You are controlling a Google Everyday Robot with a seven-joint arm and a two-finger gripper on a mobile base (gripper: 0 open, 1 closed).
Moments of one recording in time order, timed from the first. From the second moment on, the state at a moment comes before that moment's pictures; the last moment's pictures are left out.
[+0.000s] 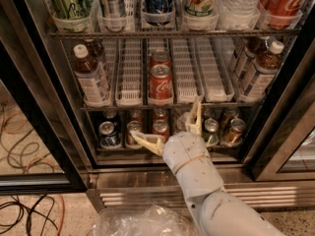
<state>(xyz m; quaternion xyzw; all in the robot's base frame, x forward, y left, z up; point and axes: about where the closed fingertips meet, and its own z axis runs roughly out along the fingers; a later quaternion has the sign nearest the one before) 0.503 -0.036 0.848 -0.21 0.63 0.01 0.75</state>
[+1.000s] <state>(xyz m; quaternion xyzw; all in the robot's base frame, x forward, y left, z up) 0.531 -0.022 0.850 -0.17 0.63 0.03 0.76</state>
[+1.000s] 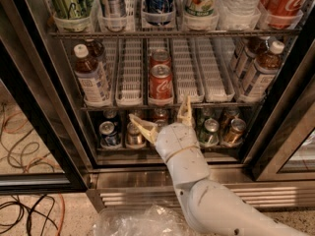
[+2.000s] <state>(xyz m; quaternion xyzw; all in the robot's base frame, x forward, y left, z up) 0.532 -0.022 0.850 -0.18 0.63 0.03 0.76</state>
